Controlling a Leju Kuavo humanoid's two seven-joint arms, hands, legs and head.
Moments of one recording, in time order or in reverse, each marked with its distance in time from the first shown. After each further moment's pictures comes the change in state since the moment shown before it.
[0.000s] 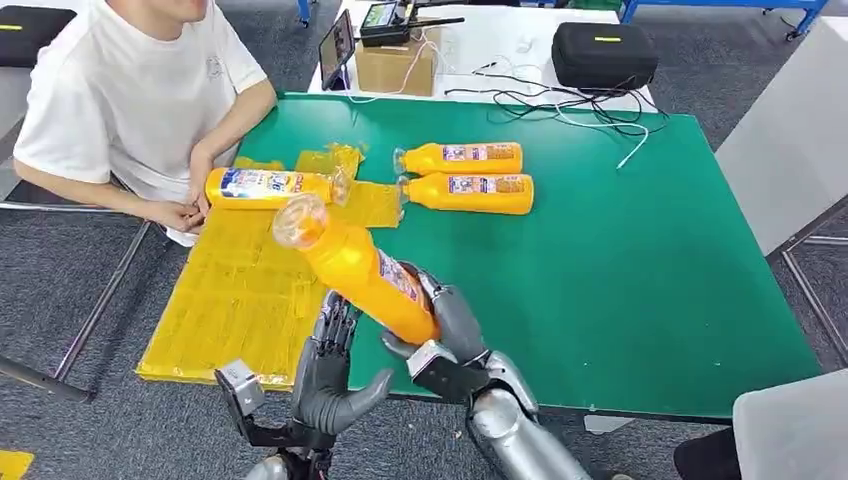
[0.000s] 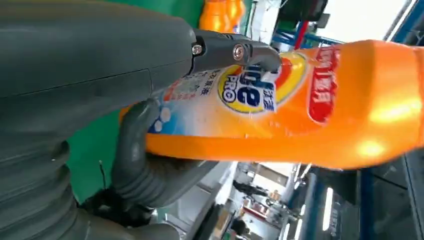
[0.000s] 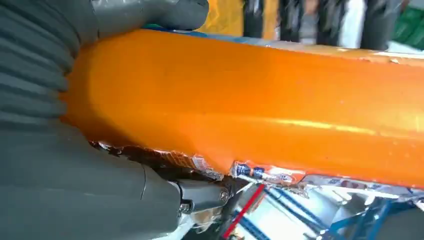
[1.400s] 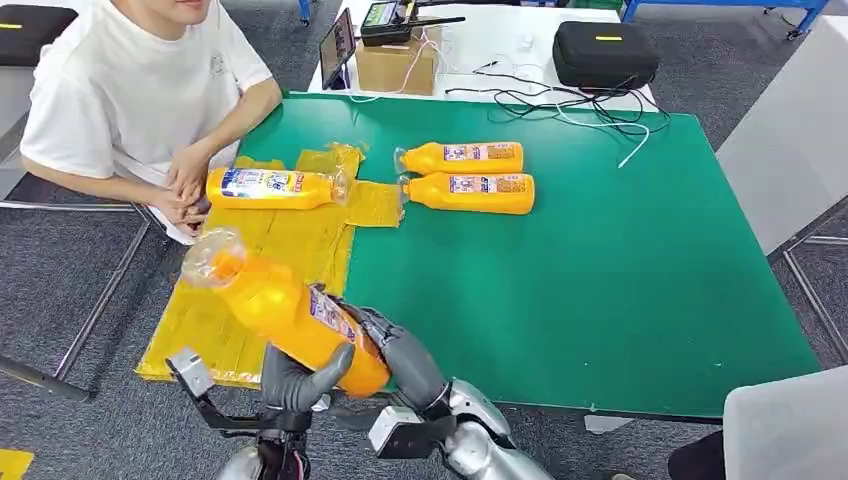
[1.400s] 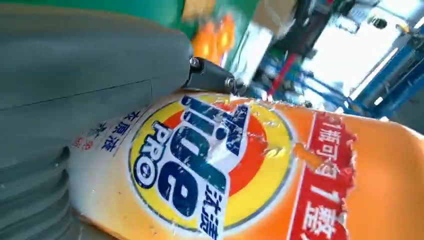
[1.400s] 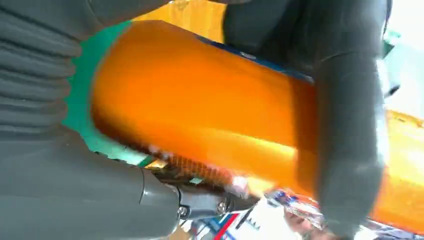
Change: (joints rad) left arm 0.017 -0.042 0.128 -0.074 0.105 0.079 0.016; right arm 0.040 -0.008 0.192 0.012 -0.030 0.012 -0.077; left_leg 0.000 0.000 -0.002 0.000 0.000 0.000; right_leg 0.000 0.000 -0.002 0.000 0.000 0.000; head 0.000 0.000
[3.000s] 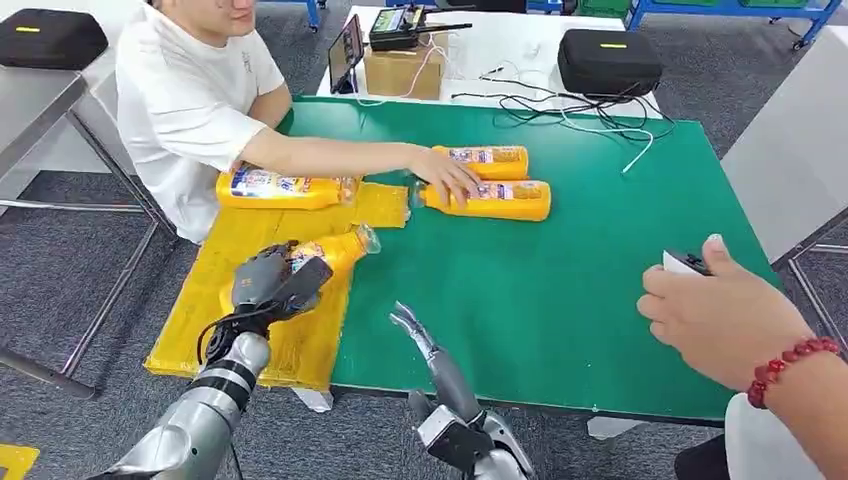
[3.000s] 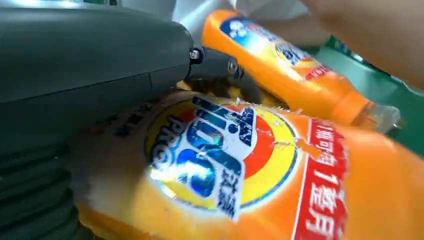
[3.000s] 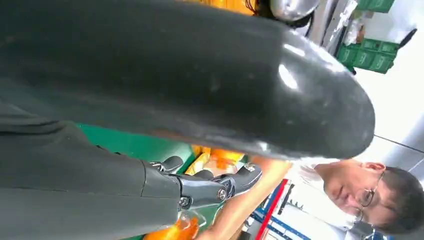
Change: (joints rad) left arm -0.629 0.025 0.517 0.996 -1.451 0.182 0.283; right arm 0.148 -0.021 -0.158 -0.069 -0.139 0.002 -0.012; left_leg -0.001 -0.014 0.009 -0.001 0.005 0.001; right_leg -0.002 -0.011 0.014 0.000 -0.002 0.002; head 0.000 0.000
